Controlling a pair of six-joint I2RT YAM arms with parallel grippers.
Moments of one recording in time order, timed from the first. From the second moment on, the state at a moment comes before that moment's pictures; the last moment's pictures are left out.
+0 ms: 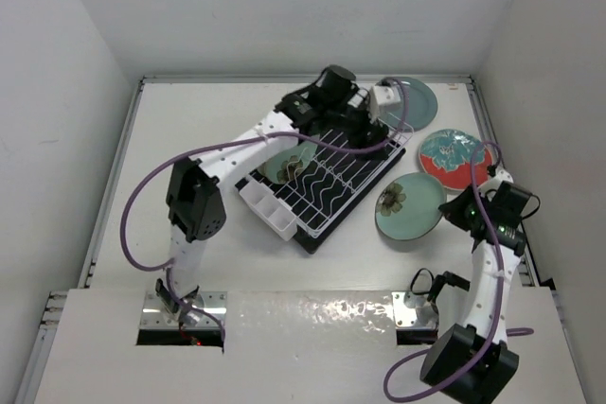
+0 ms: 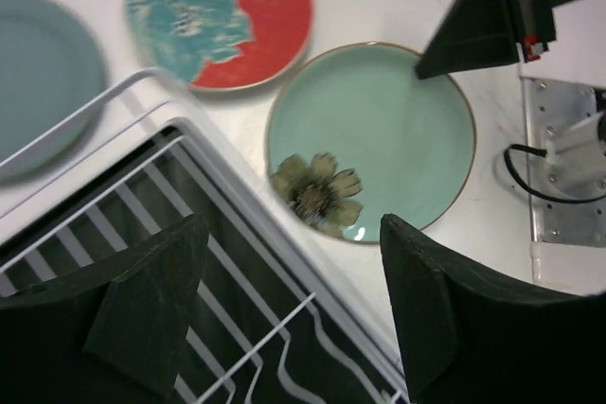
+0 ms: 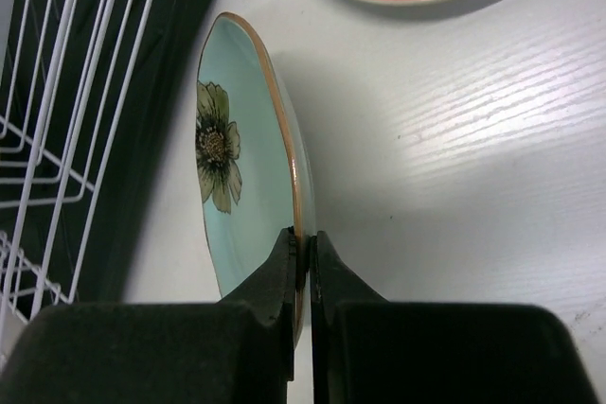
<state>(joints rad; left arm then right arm) -0.75 2.02 2.01 -0.52 0.65 0.25 -0.54 0.75 0.47 -0.51 -0.46 0.19</state>
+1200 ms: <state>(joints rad) -0.91 2.42 2.14 -0.43 0.89 0.59 -0.43 0.56 0.58 -0.80 -0.60 -0.11</state>
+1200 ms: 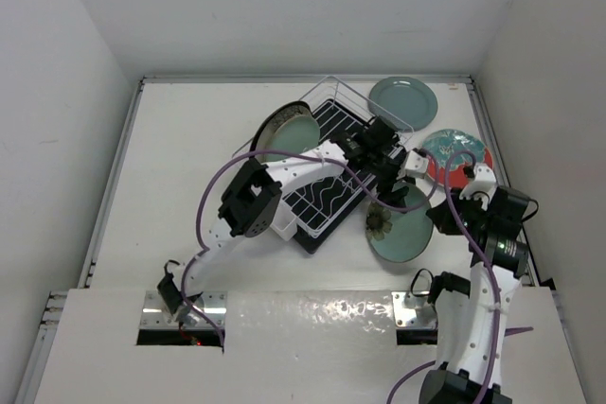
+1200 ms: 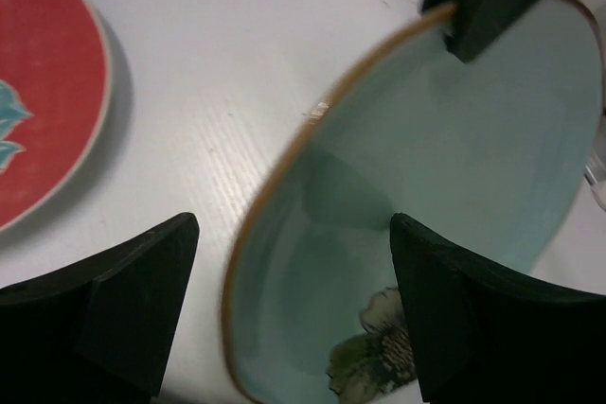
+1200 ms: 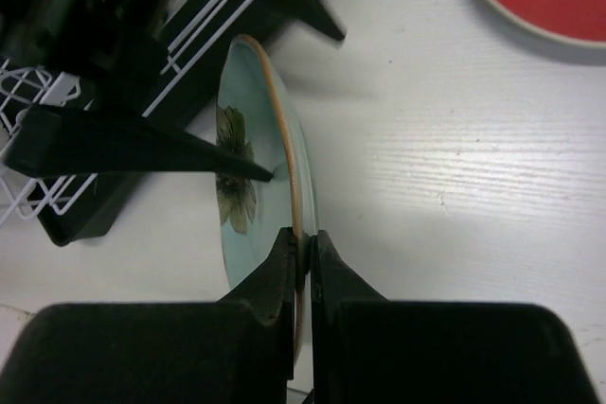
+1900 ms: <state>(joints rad) -0.93 2.43 2.35 -0.64 0.75 0.33 -0.42 0.53 0.77 -0.74 -0.26 -0.04</state>
